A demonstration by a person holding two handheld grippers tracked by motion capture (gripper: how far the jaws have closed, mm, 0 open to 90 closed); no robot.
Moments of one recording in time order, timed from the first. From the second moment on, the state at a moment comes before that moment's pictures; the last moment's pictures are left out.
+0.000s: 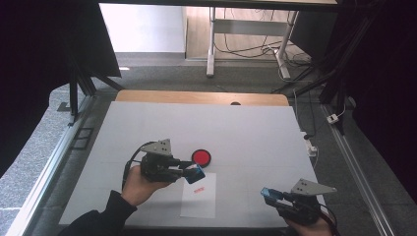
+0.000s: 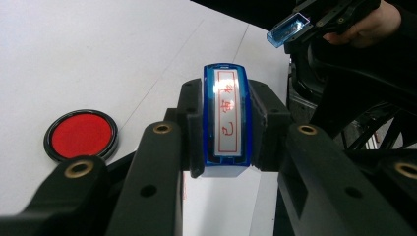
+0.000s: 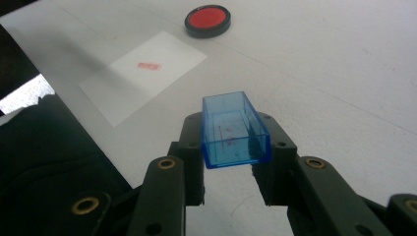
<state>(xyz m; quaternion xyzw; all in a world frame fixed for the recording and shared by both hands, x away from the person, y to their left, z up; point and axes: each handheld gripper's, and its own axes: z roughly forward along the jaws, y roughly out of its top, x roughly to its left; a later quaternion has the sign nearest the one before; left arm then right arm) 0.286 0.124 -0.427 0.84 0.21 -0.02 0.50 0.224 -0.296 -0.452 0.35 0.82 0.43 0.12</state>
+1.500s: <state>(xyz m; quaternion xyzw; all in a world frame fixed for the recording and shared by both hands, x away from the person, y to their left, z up) 0.290 0.129 -0.430 0.84 0.19 -0.02 0.50 0.249 -0.232 -0.447 0.23 0.85 0.47 0.01</state>
